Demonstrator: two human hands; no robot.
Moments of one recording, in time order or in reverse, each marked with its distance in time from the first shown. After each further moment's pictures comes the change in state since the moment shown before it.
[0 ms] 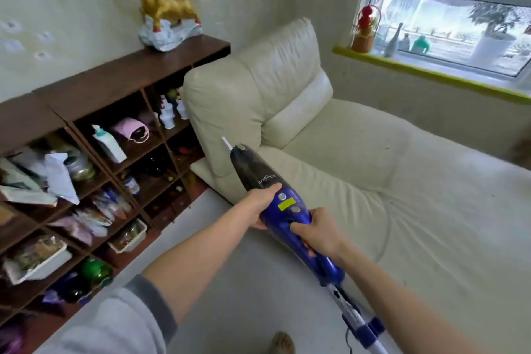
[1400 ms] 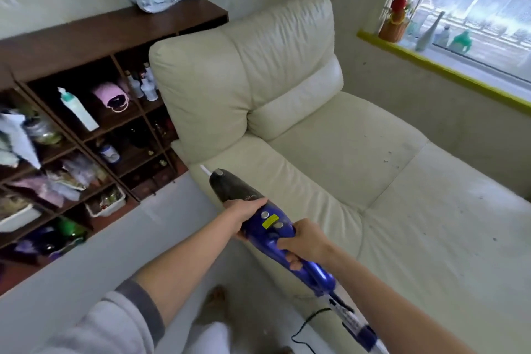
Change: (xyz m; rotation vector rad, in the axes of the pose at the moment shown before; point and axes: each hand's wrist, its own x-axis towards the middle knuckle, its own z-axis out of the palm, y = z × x) left_hand 0.124 0.027 0.113 -0.111 0.206 -0.198; right_hand 0.114 0.059 -0.127 -0.212 -0.388 0.094
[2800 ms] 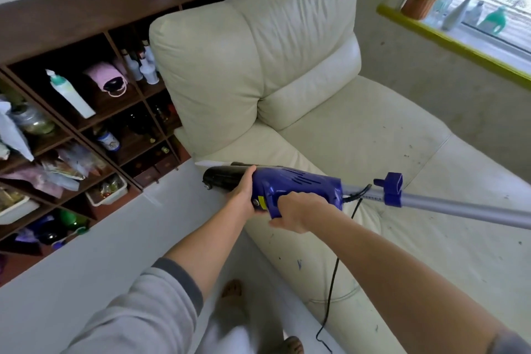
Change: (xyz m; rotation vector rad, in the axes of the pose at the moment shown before) left_hand 0.073 0.039 -0.028 -0.709 -0.041 -0.207; right_hand 0.092 -0.087 -0.002 -0.963 -0.073 -0.138
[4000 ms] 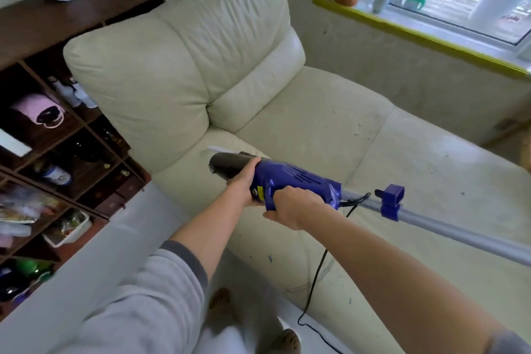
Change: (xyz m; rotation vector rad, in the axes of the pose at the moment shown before) left_hand -0.025 -0.040 0.106 0.338 -0.082 0.035; right_hand -0.049 0.081 0.023 0.099 0.146 0.139
